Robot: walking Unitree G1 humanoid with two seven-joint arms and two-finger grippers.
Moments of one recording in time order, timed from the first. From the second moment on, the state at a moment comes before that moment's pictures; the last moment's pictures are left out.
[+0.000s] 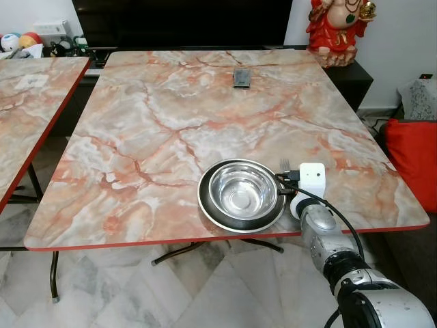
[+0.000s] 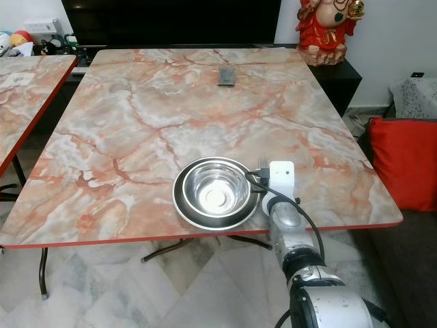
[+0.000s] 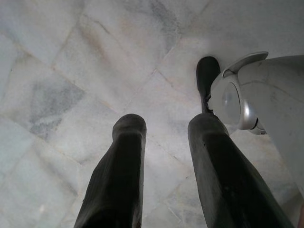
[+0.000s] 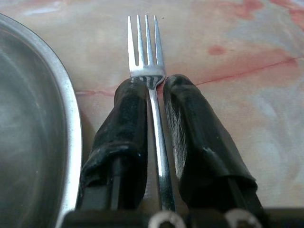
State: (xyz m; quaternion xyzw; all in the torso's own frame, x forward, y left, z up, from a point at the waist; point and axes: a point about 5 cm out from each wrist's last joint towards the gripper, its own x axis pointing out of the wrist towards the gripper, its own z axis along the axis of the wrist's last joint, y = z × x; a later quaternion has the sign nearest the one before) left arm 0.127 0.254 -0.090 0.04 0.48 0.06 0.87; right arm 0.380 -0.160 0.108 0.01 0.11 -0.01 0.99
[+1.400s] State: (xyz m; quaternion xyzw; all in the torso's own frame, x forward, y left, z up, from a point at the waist) left arm 0.133 0.246 -0.090 0.04 0.48 0.05 0.88; right arm 0.383 -0.172 0.161 0.03 -0.10 -0.03 0.99
